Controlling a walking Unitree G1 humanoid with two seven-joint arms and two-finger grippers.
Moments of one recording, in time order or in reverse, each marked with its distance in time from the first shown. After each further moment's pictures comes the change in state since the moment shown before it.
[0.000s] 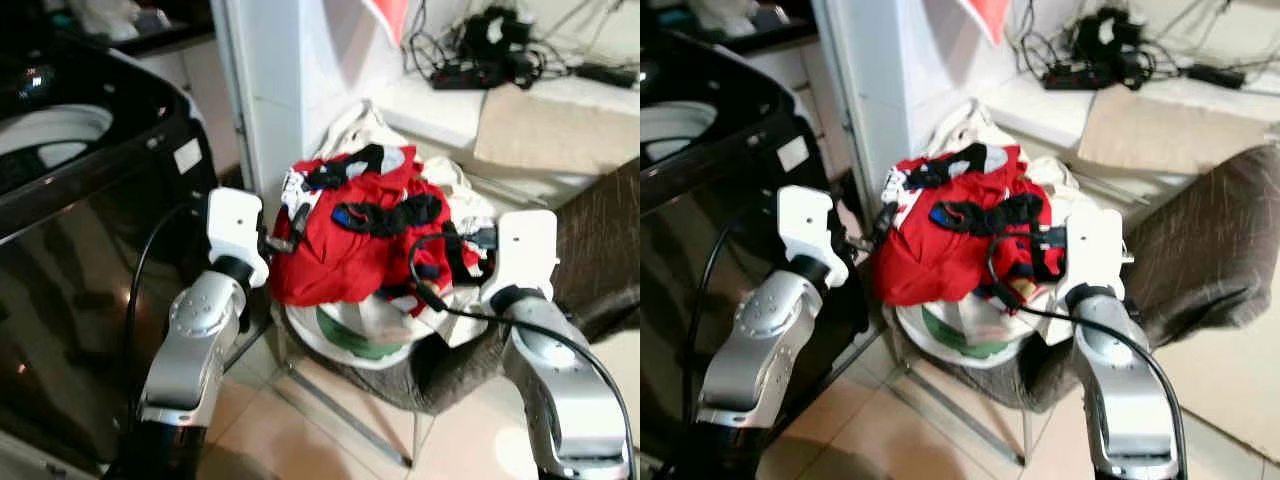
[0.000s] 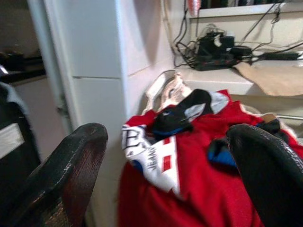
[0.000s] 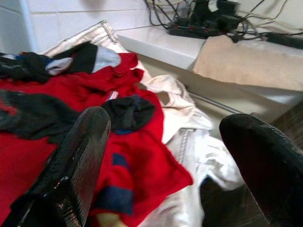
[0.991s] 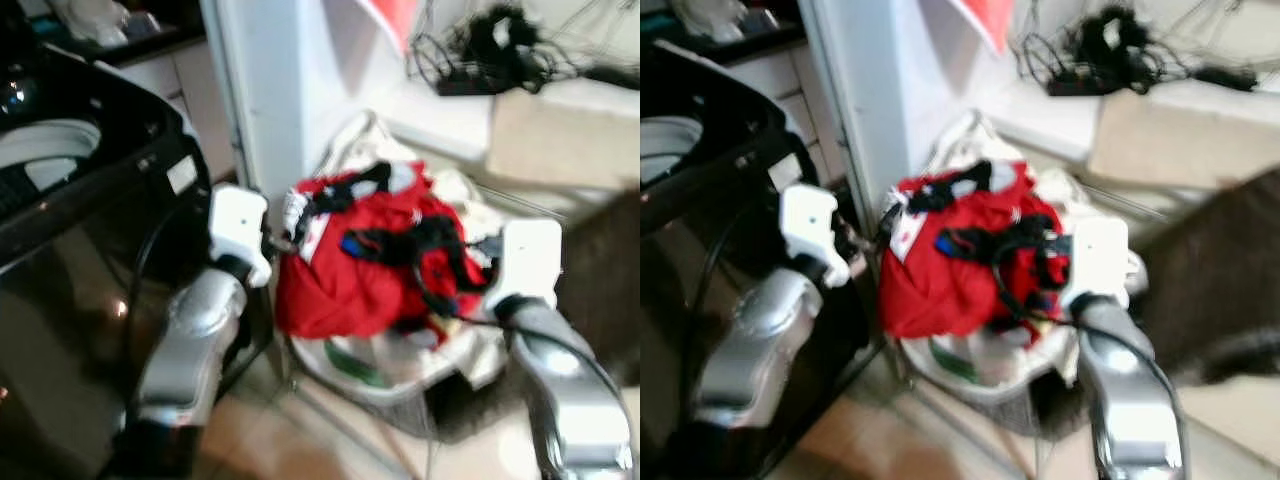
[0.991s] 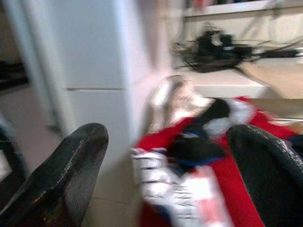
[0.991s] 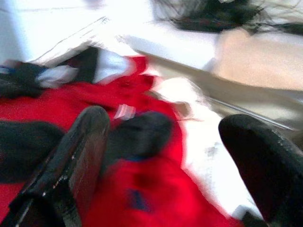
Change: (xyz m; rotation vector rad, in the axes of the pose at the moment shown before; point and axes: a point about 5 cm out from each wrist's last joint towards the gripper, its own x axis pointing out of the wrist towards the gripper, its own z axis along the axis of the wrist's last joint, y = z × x) left arm -0.003 0.009 -0.001 0.025 0.012 -0.012; right arm -0.002 0.010 -0.008 0.043 0.020 0.043
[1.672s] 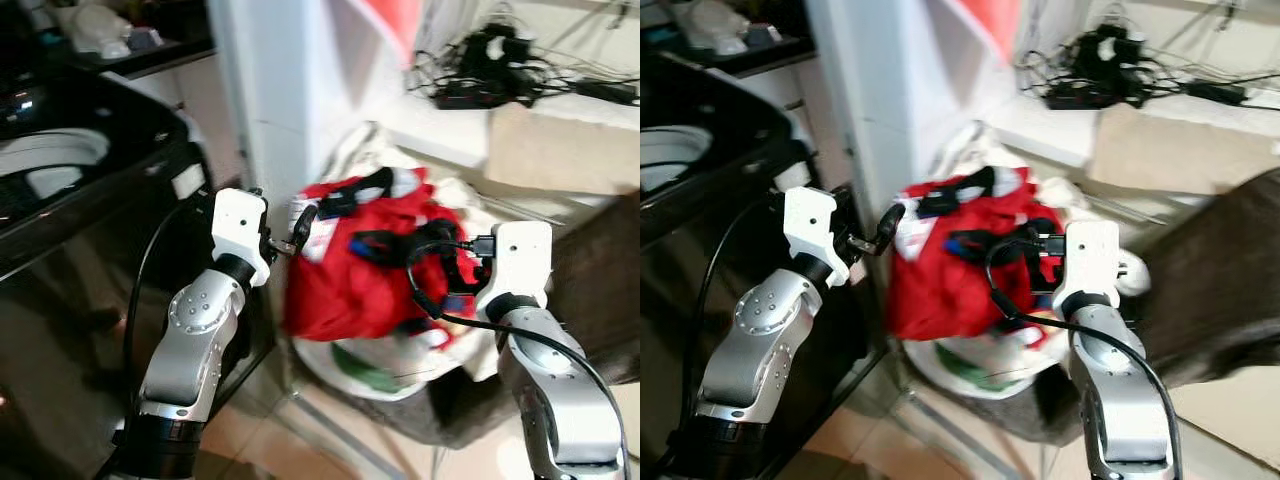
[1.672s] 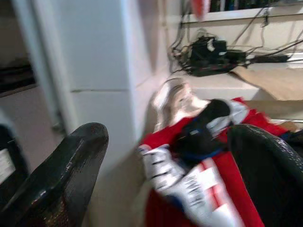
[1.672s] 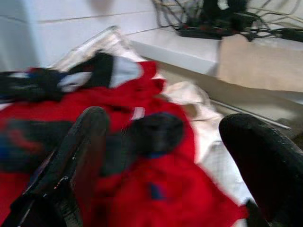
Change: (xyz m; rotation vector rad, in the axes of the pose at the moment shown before) left arm 0.005 -0.008 -0.002 -0.022 -0.006 -0.042; right arm 0.000 -0.006 0.000 -0.006 0.002 -0.034
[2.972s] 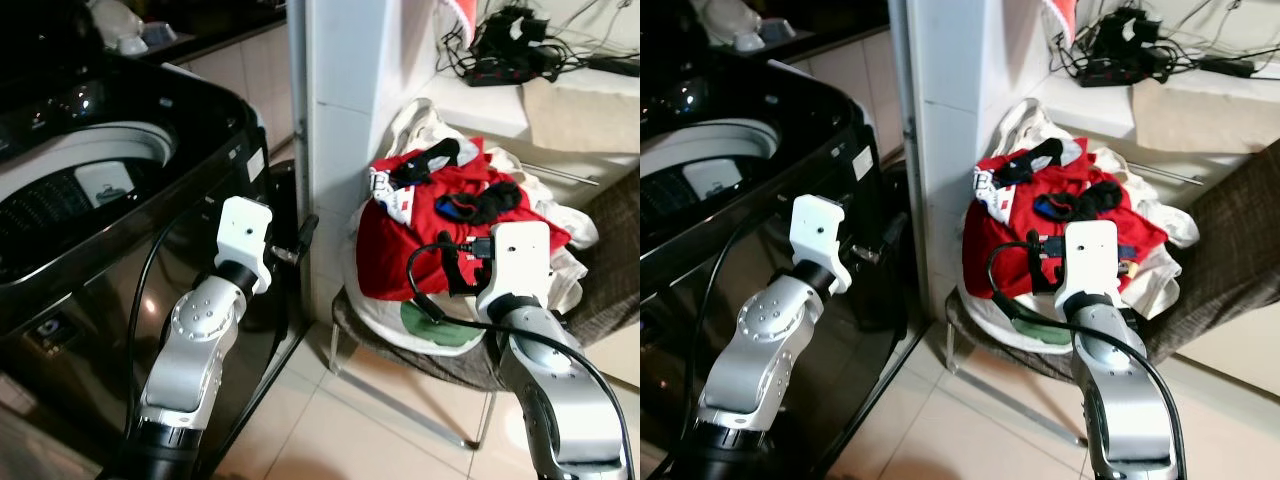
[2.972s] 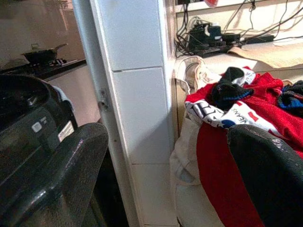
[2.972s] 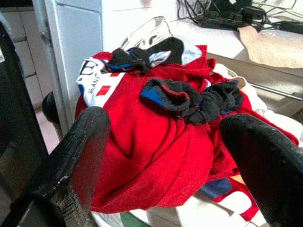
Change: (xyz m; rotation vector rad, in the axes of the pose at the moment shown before) left arm -0.003 -0.006 -0.006 0.048 0.017 -0.019; right arm 0.001 -0.006 -0.002 -0.043 0.008 -0.012
